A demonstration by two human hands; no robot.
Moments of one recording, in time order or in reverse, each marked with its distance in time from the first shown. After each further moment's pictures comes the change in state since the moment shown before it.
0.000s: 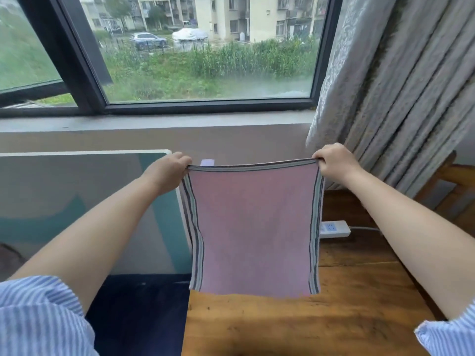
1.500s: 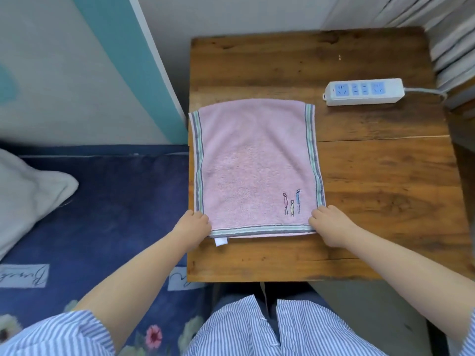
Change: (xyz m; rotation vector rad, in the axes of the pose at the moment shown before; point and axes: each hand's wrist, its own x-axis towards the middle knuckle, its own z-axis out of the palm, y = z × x) left_hand -0.236 0.084 0.276 0.216 -1.008 0.456; right_hand -0.265 -0.024 0.257 -0.367 -1.113 -0.462
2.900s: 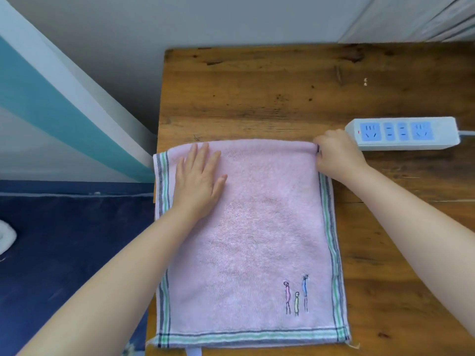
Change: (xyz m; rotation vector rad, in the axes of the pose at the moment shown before) left_hand 0.162 -0.101 -0.110 -0.728 0.672 -0.438; right_hand 0.158 0.164 -0.137 0.495 0.587 0.423
